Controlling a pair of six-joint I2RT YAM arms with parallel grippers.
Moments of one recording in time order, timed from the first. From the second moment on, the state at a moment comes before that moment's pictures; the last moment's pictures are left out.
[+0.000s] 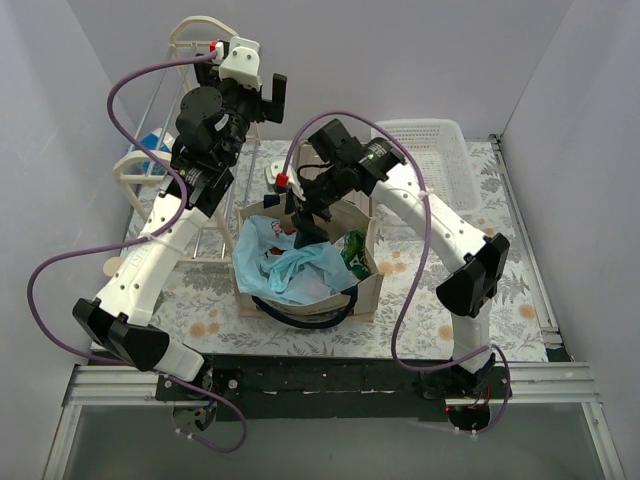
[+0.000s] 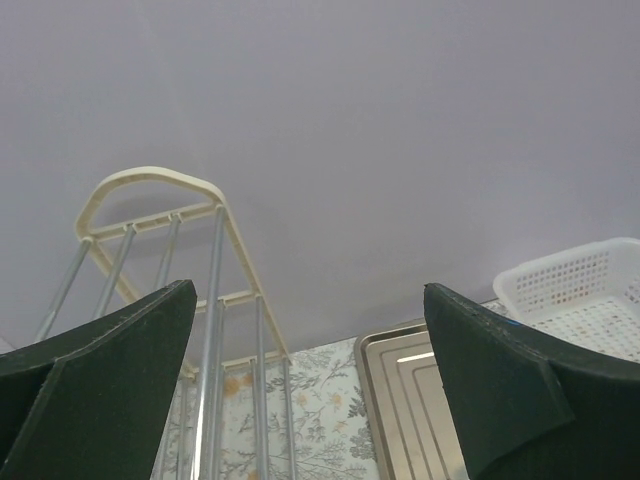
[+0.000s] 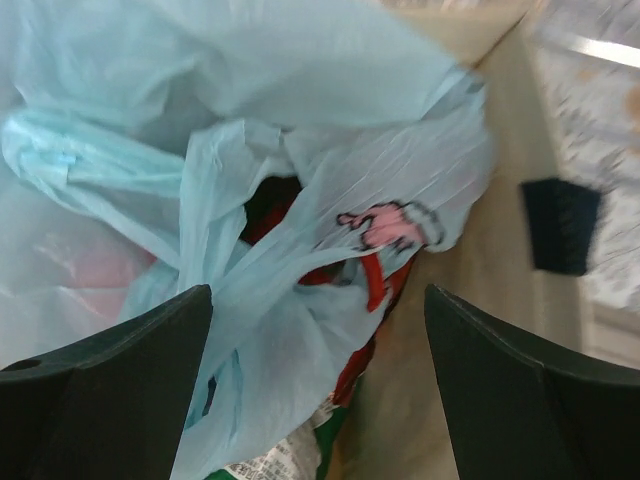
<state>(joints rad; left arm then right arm) -0.50 1.47 1.76 -0.08 -0.27 0.23 0.80 1.93 2.19 -1.15 -0.80 -0.78</state>
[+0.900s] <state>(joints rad) -0.37 1.29 1.65 -0.14 -0.14 0.30 0.85 1.67 1.93 -1.01 -0.61 -0.76</state>
